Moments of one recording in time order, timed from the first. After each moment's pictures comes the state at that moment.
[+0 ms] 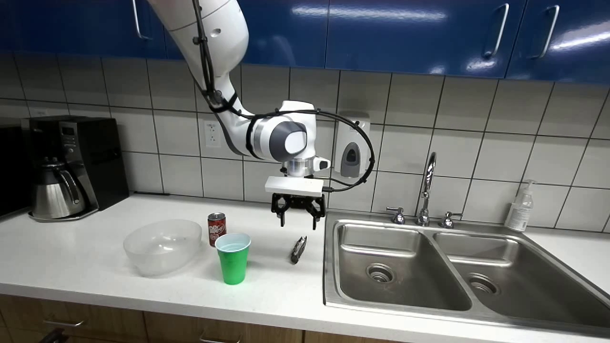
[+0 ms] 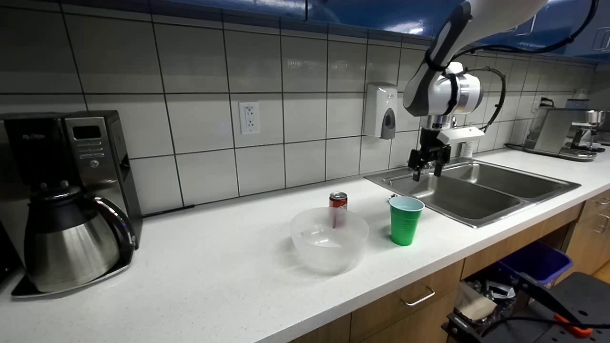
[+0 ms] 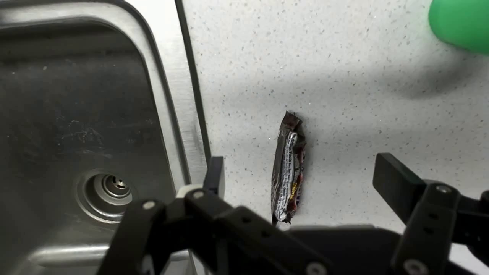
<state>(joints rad) -0.34 0.53 -0.14 -1.95 0.08 2.55 -0.50</state>
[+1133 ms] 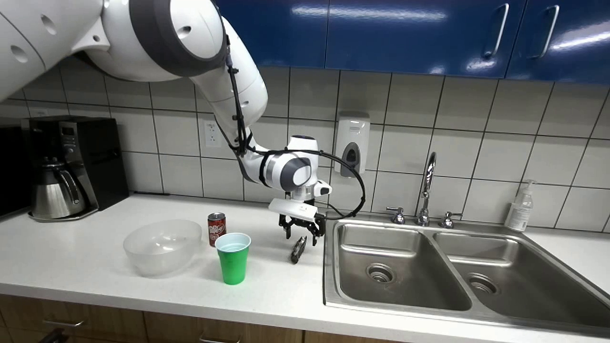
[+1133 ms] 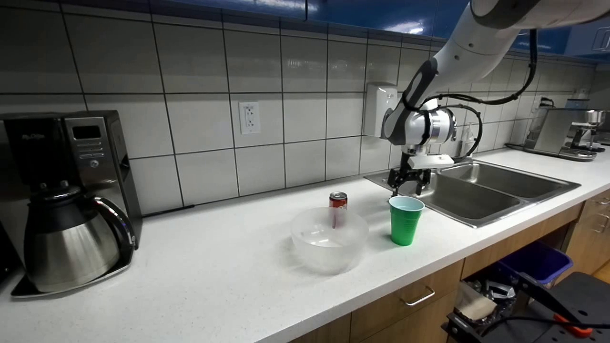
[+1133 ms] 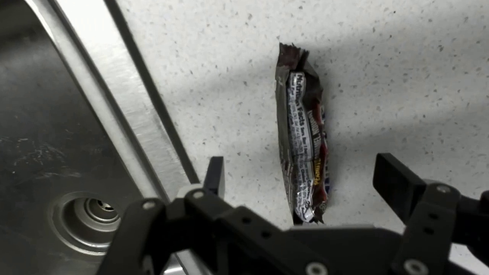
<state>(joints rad) -0.35 0.88 -0.09 -1.60 0.11 2.56 -0.27</state>
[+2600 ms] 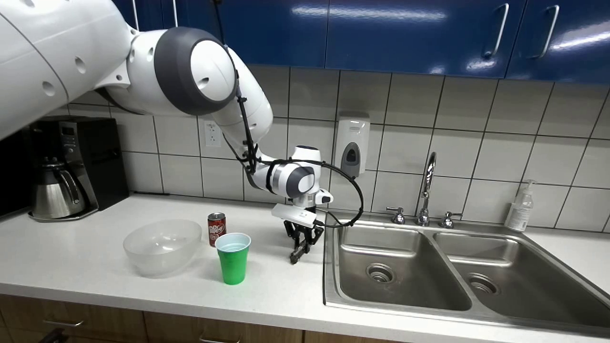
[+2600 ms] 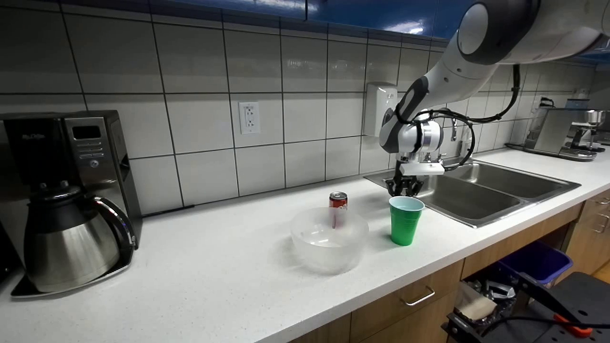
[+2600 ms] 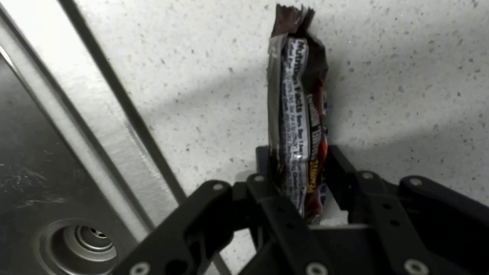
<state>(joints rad) -0.36 1.03 -0.09 -1.39 0.11 2.45 -0.18</state>
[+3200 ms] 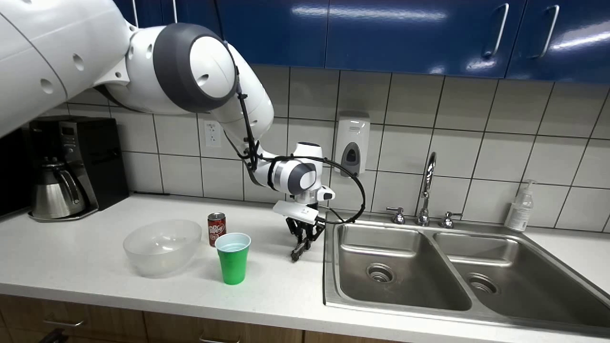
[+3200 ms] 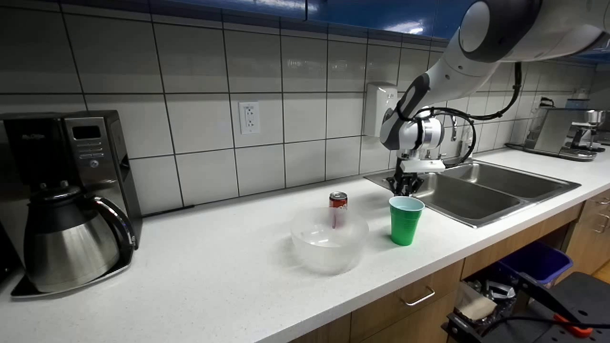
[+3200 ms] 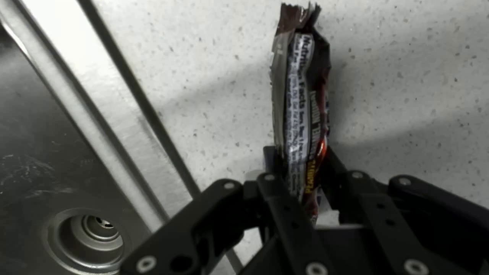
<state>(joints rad) -0.36 1.02 -0.09 -1.38 0.11 2.45 -0.18</state>
